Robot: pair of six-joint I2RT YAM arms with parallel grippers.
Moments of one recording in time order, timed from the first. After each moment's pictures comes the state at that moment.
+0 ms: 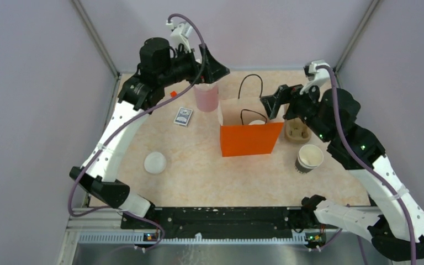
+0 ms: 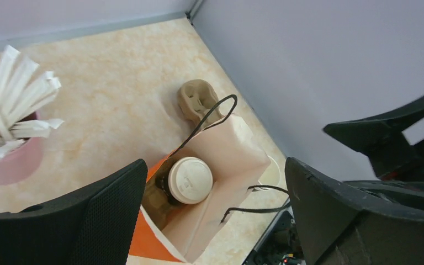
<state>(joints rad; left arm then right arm) -0.49 1.53 1.85 -0.51 0.43 -0.55 0.67 0.92 1.39 -0.53 0.21 0.22</state>
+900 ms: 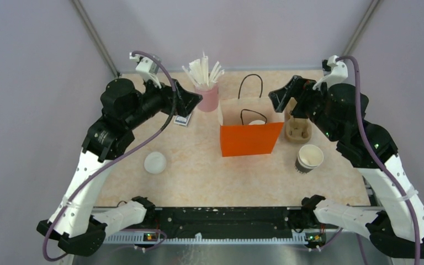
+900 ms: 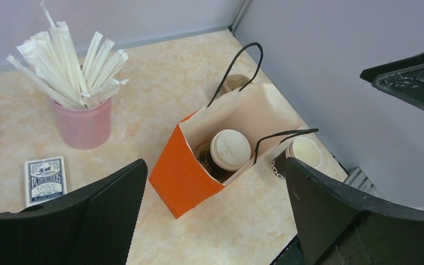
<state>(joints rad) -0.49 1.05 1.51 -0.55 0.24 -0.37 0.67 0.99 1.55 -0.78 0.33 0.50</state>
